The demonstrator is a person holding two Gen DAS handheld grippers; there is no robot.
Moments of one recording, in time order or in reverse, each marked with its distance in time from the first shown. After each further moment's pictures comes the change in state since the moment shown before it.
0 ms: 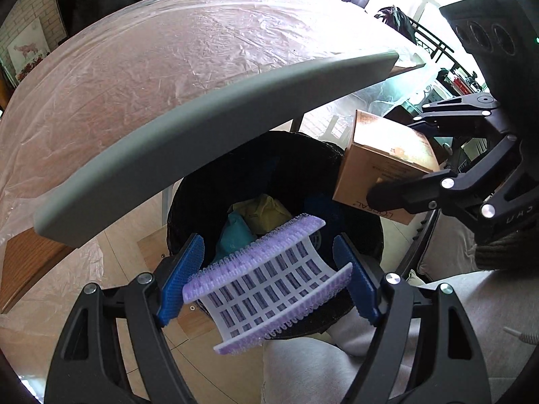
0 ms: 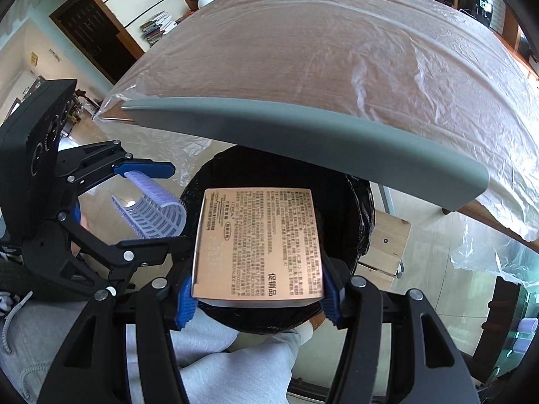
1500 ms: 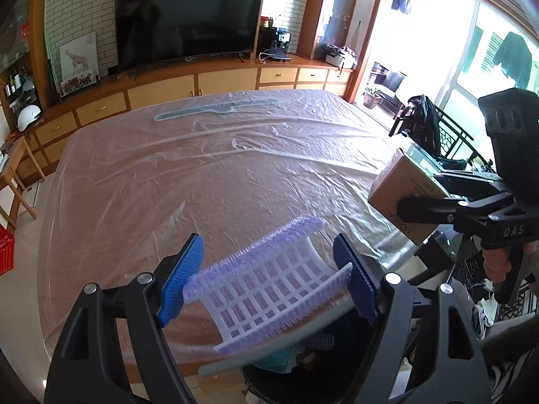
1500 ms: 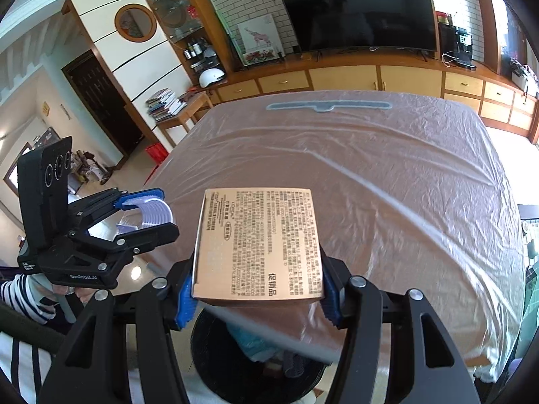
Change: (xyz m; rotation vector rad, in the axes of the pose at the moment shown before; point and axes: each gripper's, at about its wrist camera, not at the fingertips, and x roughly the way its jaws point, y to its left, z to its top) left arm -0.099 0.067 0.082 -0.166 -0.320 0.065; right arm -0.087 -0.028 0.105 0.026 -0.314 0.039
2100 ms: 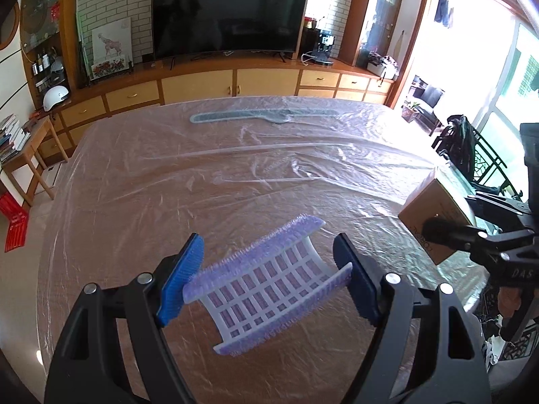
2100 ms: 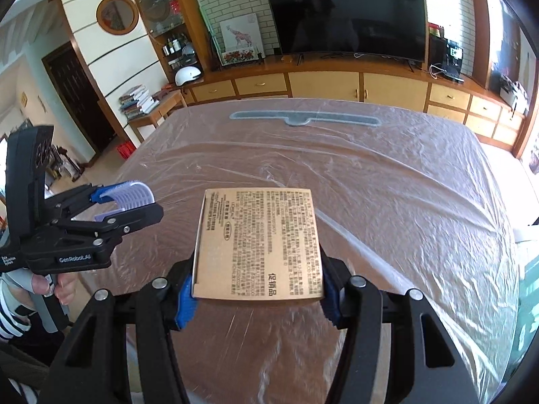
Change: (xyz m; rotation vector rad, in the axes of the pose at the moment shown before) left arm 0.060 0.051 0.040 -0.112 -0.012 0.120; right arm 0.055 -0.025 0.047 -0.020 -0.013 -0.128
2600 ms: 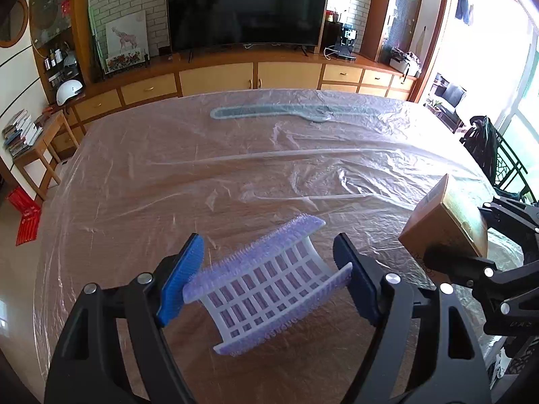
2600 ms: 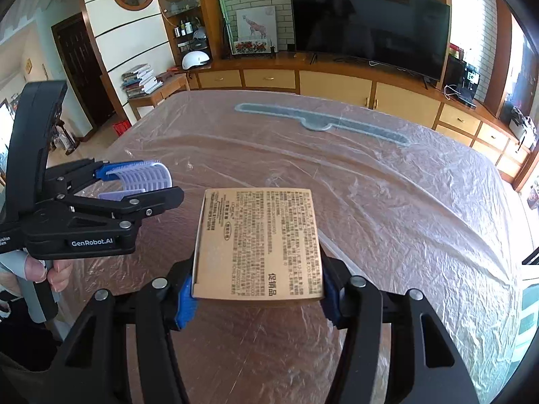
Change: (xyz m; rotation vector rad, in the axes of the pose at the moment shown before) left arm 0.051 0.031 0.018 -0.029 0.029 0.091; right arm 0.054 0.019 0.017 -0.128 0.026 -0.045
